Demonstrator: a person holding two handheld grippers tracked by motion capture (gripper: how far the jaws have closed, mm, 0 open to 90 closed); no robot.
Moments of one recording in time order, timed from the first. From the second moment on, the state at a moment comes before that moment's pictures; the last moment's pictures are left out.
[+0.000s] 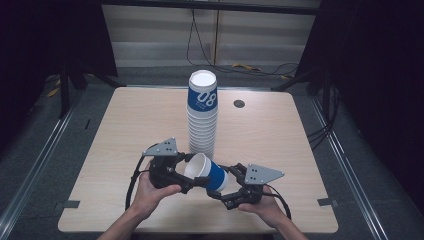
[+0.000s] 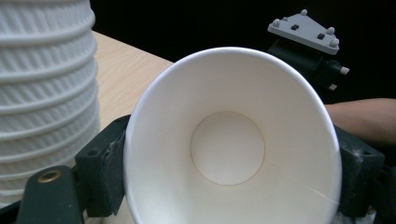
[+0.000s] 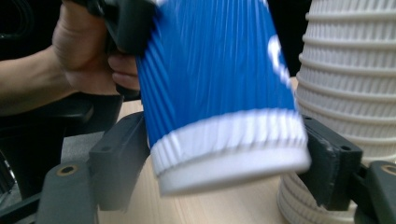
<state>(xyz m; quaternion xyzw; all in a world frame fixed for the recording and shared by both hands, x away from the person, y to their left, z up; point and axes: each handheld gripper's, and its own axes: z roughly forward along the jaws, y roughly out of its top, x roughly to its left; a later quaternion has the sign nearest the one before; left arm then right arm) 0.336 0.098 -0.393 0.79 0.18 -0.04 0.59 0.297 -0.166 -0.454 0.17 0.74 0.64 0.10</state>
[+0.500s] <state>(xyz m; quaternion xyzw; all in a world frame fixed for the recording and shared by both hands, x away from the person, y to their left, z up) 0.336 0.113 -0.380 0.78 0.19 -0.02 0.60 0.300 -0.170 -0.455 0.21 0.73 0.64 0.10</state>
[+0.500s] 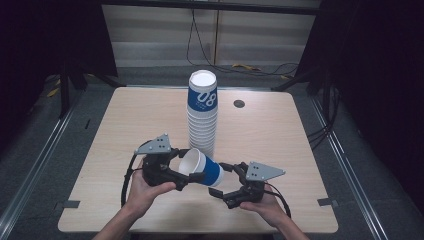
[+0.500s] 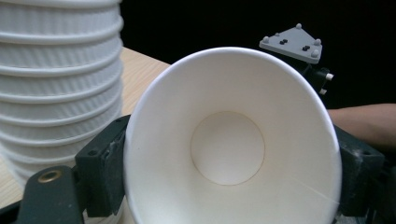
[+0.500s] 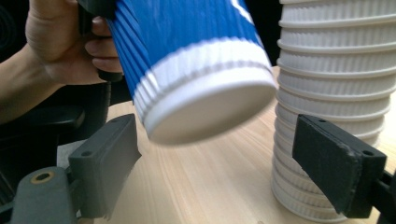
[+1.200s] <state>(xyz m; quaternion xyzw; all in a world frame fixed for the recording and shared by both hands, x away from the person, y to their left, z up) 0.344 0.160 -0.375 0.80 0.23 0.03 0.56 0.305 -0.194 -0.459 0.27 0.74 0.60 0.11</state>
